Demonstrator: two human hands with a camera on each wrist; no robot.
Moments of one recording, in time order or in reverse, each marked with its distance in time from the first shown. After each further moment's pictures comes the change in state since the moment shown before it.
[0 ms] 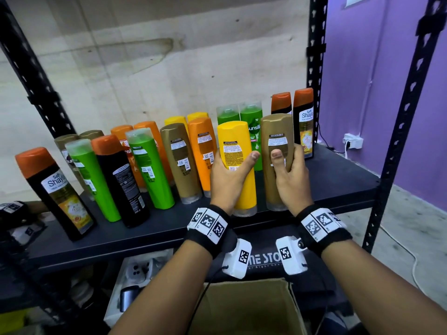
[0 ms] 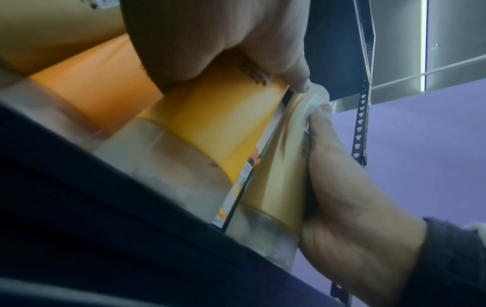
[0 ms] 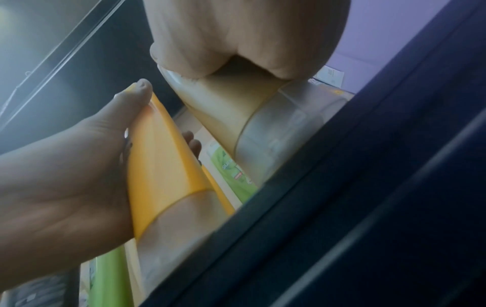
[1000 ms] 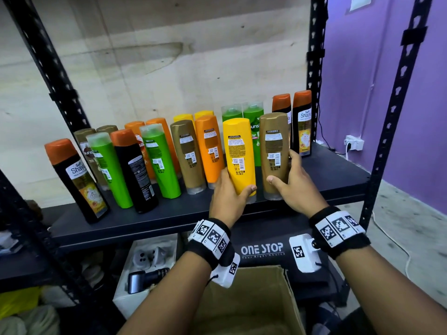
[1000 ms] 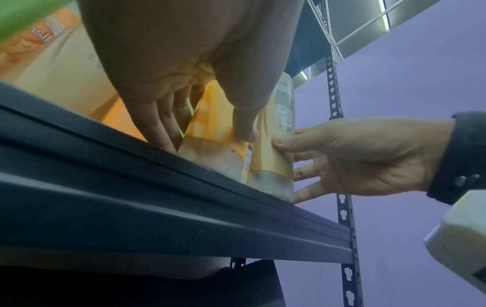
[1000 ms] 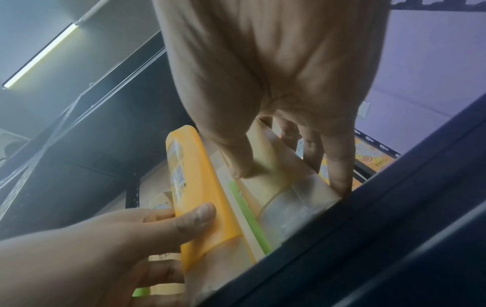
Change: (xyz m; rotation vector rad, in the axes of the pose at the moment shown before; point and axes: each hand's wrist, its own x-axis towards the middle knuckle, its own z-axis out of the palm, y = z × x) left_hand -0.058 -0.007 -0.026 0.636 -0.149 -0.120; right_hand -0.020 -0.003 -0.040 -0.300 -0.383 0.128
